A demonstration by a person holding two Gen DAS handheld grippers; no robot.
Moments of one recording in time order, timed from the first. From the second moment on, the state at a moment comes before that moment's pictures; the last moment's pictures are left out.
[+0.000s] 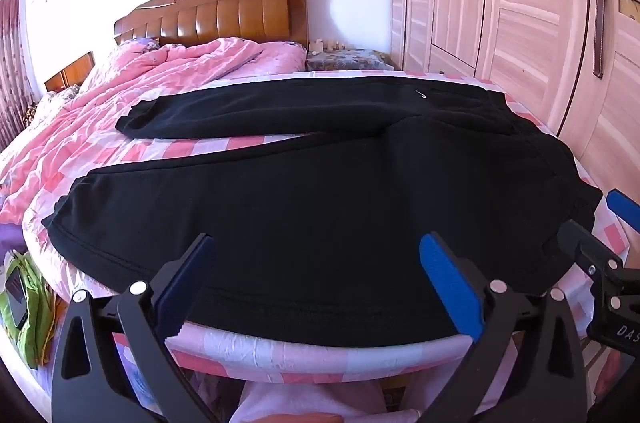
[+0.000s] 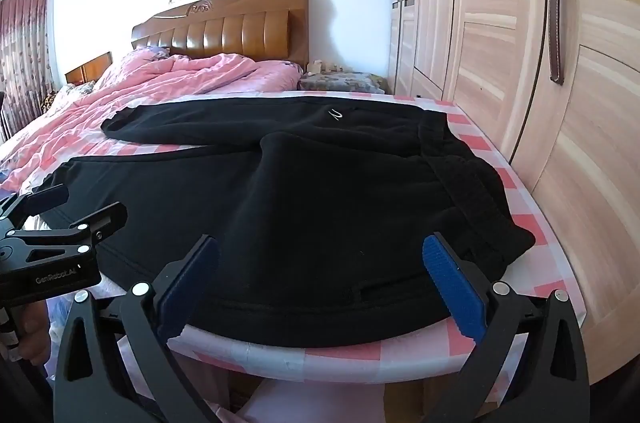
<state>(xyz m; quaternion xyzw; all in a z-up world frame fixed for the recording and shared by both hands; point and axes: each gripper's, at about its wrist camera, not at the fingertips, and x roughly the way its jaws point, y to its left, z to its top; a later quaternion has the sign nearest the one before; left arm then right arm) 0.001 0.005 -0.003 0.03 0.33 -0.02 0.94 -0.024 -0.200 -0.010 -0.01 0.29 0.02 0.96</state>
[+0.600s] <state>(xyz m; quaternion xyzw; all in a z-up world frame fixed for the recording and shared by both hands) -0.001 0.006 -0.007 0.03 0.34 -0.02 0.94 -0.023 -0.202 -0.012 -0.01 0.30 0.02 0.95</state>
